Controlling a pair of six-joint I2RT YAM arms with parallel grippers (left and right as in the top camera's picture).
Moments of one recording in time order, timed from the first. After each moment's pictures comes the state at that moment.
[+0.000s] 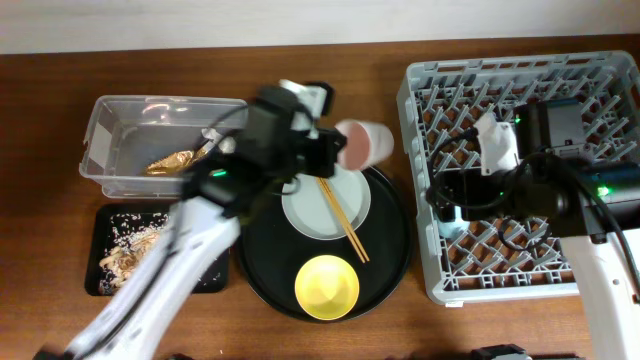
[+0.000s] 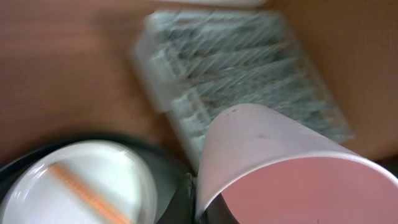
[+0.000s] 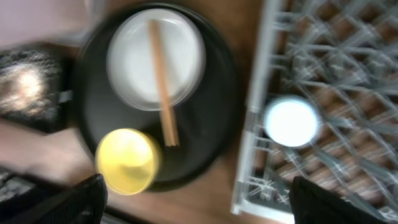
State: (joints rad) left arm -0.47 1.45 1.38 -0.51 0.41 -0.42; right arm 0.10 1.28 1.52 -1.37 -0.35 0.02
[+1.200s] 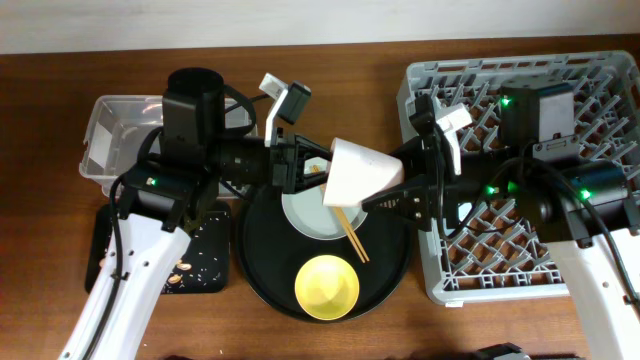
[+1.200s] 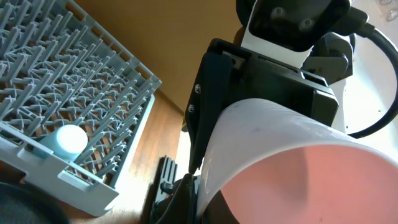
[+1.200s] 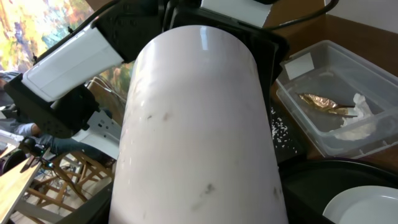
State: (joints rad) left arm -0.32 1.37 1.39 -0.50 1.29 -0.36; right arm 0.20 1.28 1.52 -1.00 -1.25 -0.24
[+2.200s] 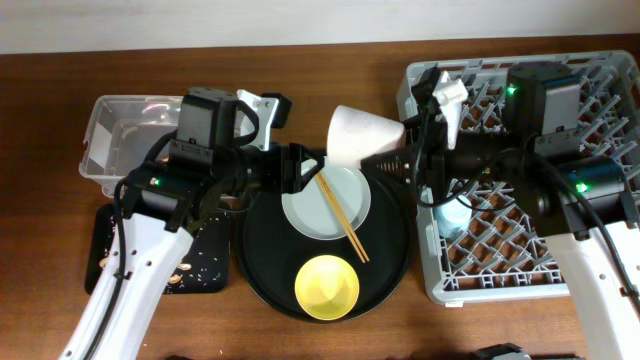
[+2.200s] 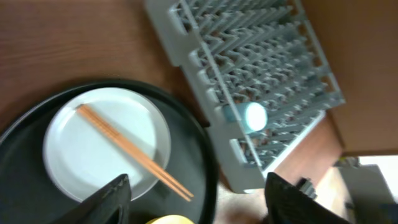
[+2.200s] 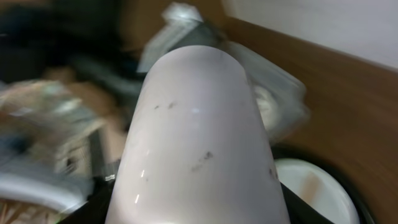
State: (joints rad) left arm -0.33 1.38 1.39 -0.82 0.53 -0.27; right arm 0.19 1.30 1.52 -0.87 -0.91 -0.09
